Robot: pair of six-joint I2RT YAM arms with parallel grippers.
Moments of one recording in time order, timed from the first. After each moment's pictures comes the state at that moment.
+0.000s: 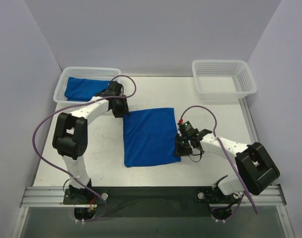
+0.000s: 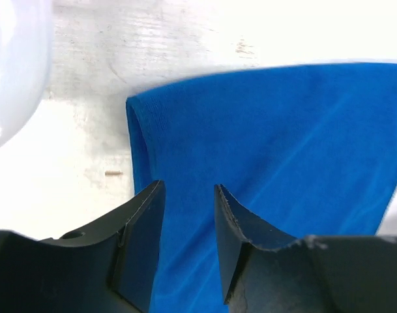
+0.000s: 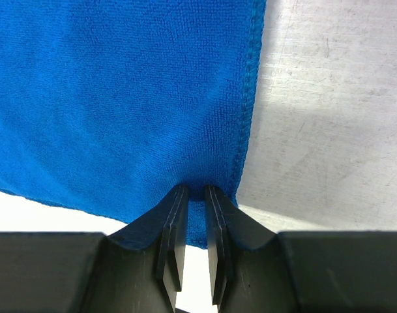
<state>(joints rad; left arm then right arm) -0.33 1.88 1.39 -0.53 0.07 -0.56 0.59 1.41 0.64 -0.39 -0.09 0.56</state>
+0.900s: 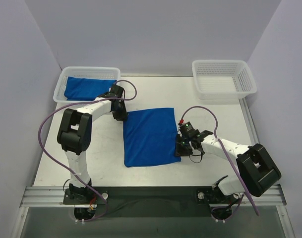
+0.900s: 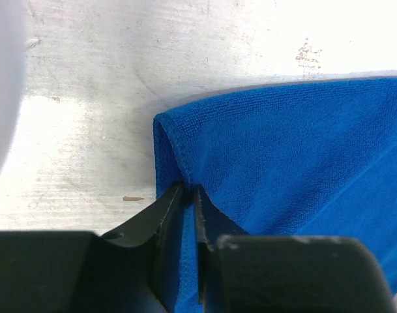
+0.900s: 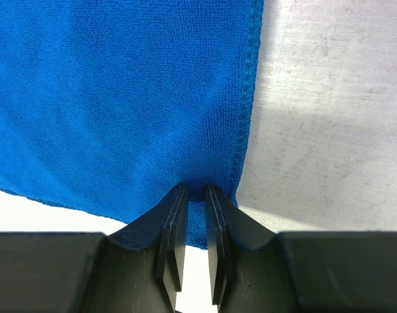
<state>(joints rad) -0.33 1.99 1.39 -0.52 0.03 -0.56 0.59 1.39 0.62 -0.37 -0.09 0.57</state>
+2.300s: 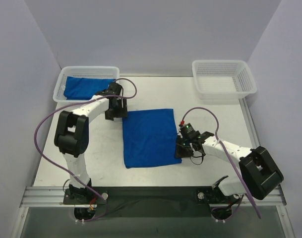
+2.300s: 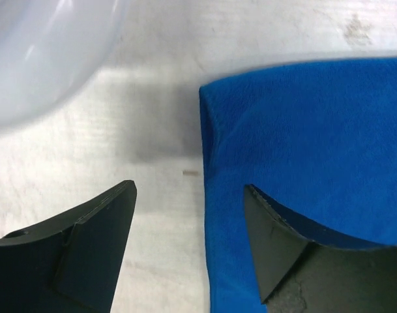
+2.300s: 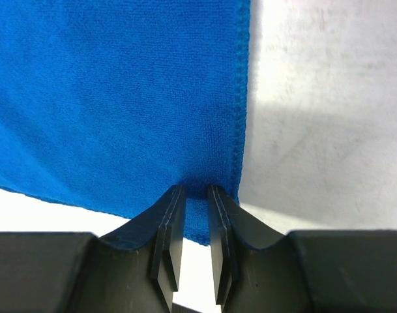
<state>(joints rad) -0.32 1.97 1.45 -0.64 -0.09 -0.39 0.60 1.36 0.59 -0.37 -0.09 0.60</state>
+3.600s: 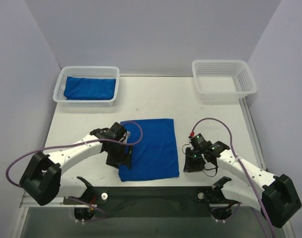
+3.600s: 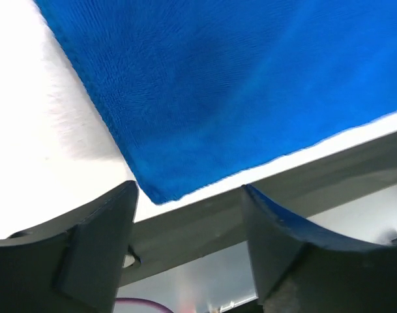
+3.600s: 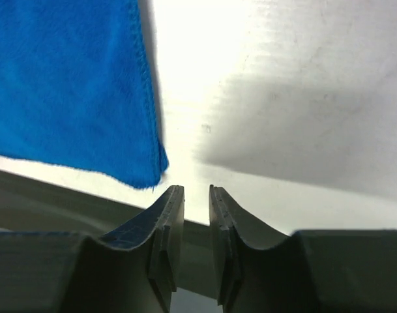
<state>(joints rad) -0.66 1.33 0.73 -0.79 0.23 -0.55 0.60 1.05 0.49 -0.70 -0.15 0.63</state>
